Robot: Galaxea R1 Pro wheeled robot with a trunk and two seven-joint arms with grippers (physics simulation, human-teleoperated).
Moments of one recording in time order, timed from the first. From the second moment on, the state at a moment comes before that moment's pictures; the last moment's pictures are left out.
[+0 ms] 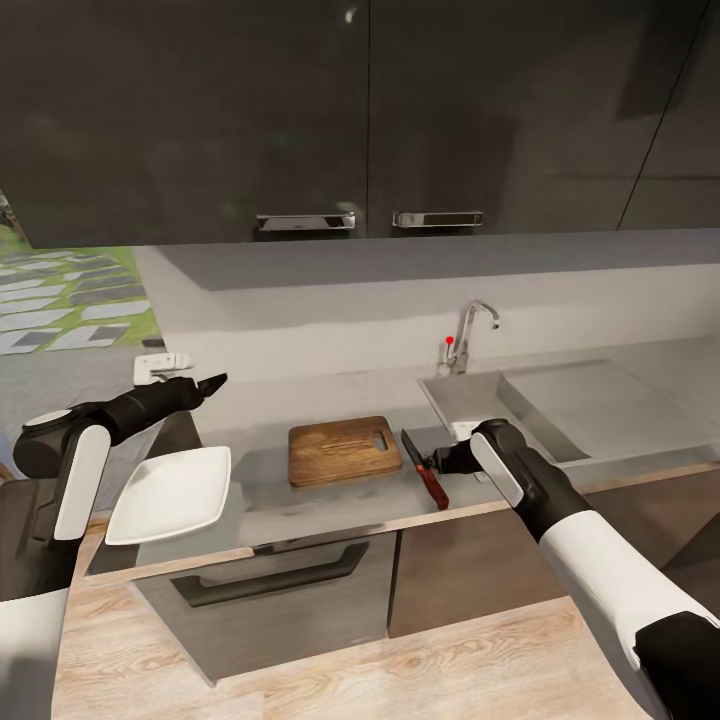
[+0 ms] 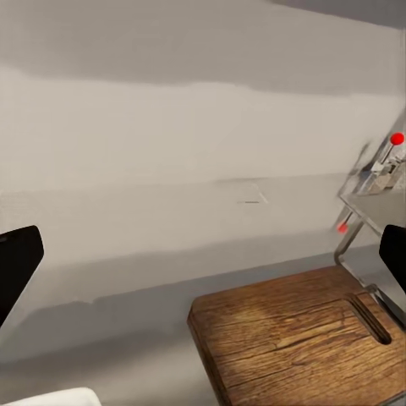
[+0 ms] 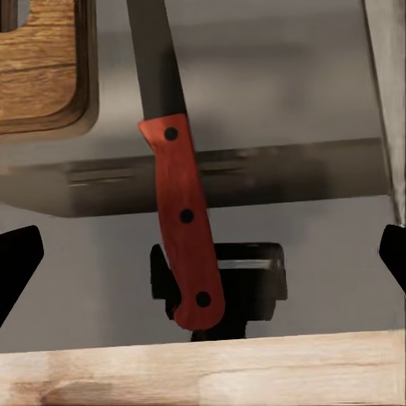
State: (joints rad) left arm -0.71 0.24 0.11 -1.59 0.35 0.83 -0.23; right arm -0.94 -0.10 0.38 -0.88 -0.53 0.98 -0.19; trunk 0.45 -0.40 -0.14
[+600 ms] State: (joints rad) left arm -0.71 0.24 0.11 -1.59 0.35 0.83 -0.23; right arm -0.94 -0.08 0.38 -0.88 -0.53 0.98 -0.35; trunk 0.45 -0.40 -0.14
